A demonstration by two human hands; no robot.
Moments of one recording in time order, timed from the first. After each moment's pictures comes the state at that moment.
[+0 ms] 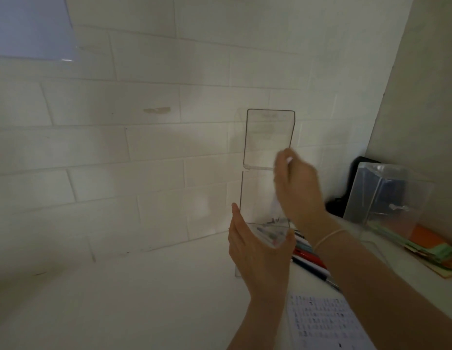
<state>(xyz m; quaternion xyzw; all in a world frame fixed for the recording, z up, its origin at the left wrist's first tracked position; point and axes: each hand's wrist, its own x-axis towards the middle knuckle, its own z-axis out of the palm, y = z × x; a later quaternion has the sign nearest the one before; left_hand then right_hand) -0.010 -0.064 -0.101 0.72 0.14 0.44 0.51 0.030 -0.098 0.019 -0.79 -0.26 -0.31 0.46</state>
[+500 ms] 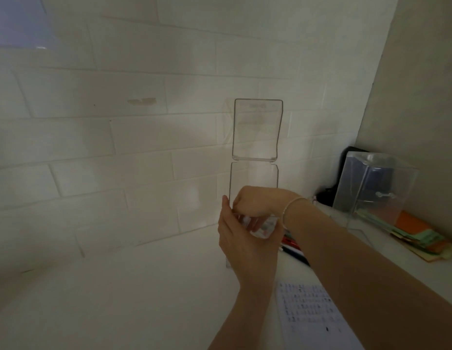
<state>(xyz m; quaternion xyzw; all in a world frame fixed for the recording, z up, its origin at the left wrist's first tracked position) -0.007 -0.061 -0.102 0.72 0.15 0.44 0.52 0.037 -0.072 0.015 -0.92 -0.20 0.25 0.23</state>
